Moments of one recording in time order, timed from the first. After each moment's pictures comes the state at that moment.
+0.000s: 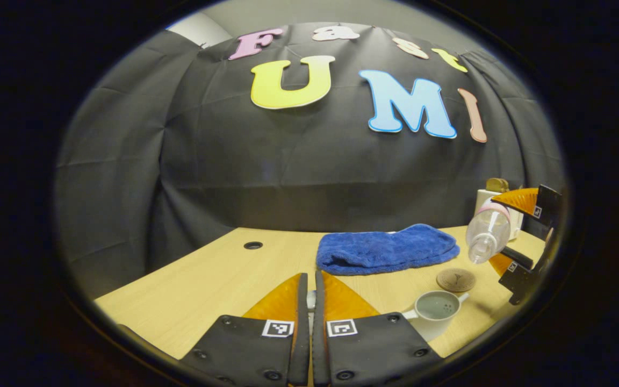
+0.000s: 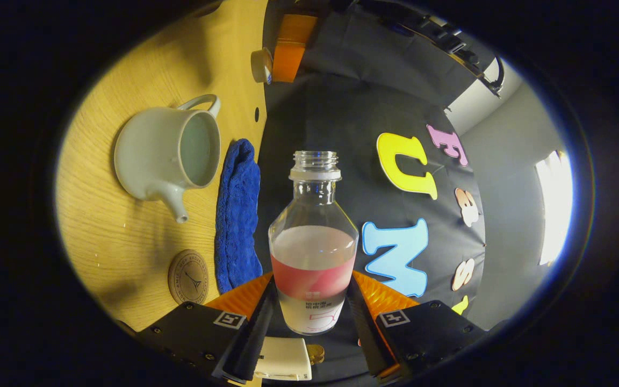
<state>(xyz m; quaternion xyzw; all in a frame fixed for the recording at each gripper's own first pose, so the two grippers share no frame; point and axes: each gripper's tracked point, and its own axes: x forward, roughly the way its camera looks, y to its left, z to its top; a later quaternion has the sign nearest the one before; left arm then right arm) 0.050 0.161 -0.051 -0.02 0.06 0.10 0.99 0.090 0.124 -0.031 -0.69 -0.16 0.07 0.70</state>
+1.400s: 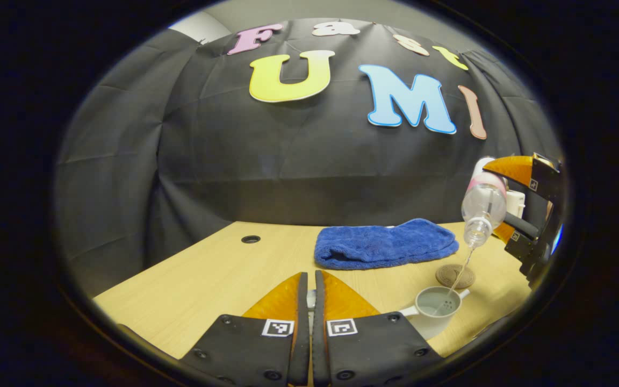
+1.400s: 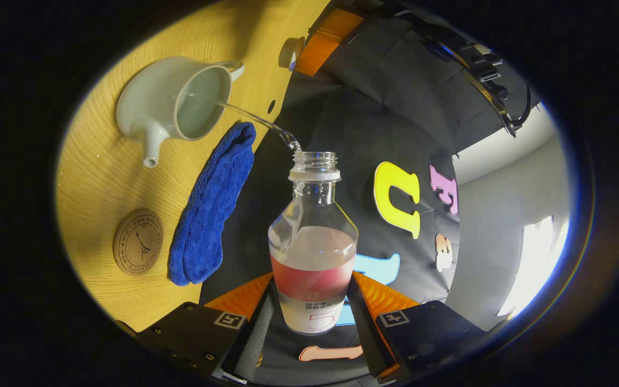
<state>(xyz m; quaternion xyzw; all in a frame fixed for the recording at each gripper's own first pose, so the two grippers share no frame) 0.051 0.158 -0.059 -0.02 0.08 0.09 0.99 0.086 0.133 -0.028 -0.77 -0.22 0.04 0.59</state>
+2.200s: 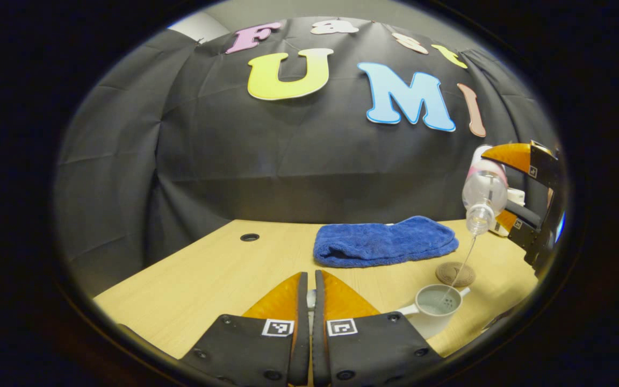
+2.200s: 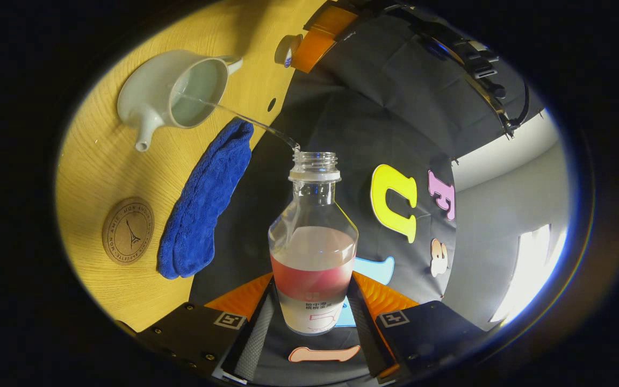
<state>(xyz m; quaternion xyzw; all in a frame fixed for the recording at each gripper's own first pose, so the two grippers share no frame) 0.053 0.156 -0.063 -0.02 0.08 0.09 0.99 0.095 0.136 -0.007 -0.78 -0.23 0.04 0.58</state>
